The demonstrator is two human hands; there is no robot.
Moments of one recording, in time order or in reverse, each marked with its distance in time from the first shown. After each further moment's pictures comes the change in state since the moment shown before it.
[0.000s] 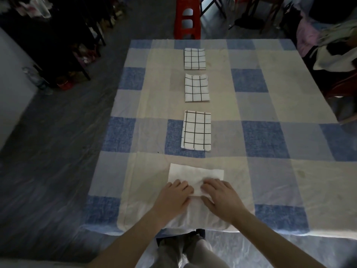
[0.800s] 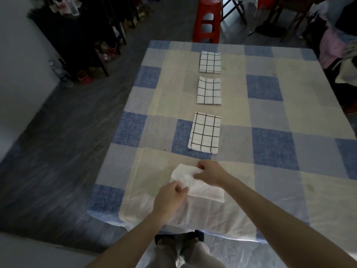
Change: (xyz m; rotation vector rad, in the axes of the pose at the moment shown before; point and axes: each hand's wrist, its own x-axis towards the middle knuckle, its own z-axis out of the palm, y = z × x) left_hand -0.003 0.022 -0.018 -0.641 -0.021 -0.901; right_hand 0.103 -0.009 -0.042 0.433 -0.424 0.318
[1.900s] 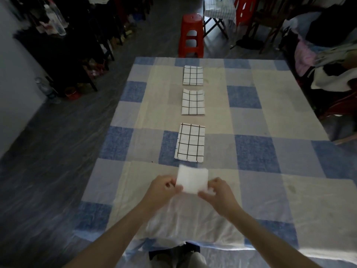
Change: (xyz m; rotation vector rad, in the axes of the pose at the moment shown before) left_hand 0.033 0.031 -0.029 -0.147 -0.056 0.322; right_hand -0.063 0.056 0.012 0.261 0.348 0.012
